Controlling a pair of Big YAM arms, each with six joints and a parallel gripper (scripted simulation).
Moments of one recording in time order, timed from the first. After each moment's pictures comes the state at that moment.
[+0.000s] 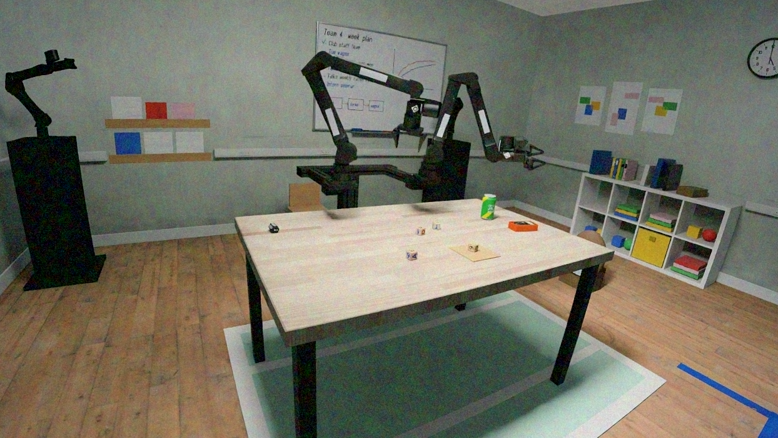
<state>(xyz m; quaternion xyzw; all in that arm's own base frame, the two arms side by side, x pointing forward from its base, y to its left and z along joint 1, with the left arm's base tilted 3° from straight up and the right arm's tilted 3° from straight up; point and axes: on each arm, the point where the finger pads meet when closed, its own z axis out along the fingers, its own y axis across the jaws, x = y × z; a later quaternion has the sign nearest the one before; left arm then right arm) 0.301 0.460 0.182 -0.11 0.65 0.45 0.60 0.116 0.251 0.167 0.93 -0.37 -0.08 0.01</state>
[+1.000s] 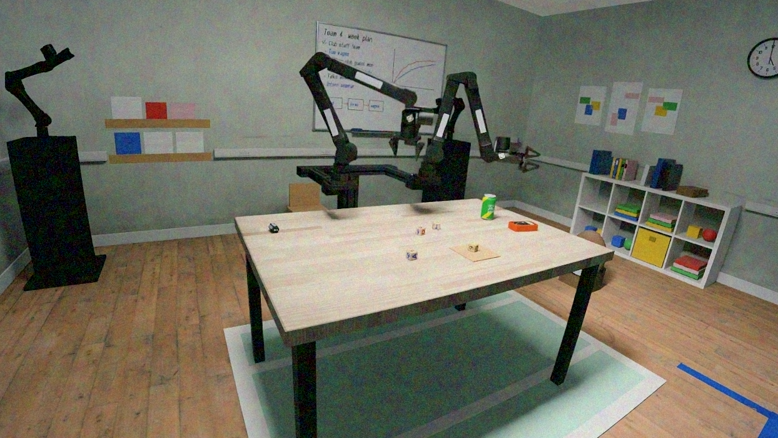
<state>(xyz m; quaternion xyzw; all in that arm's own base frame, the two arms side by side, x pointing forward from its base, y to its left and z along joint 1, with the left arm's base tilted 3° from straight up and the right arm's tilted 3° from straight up) 0.298 0.428 0.165 -0.06 0.68 0.42 0.59 0.121 0.244 0.128 0.89 -0.44 -0.10 -0.03</state>
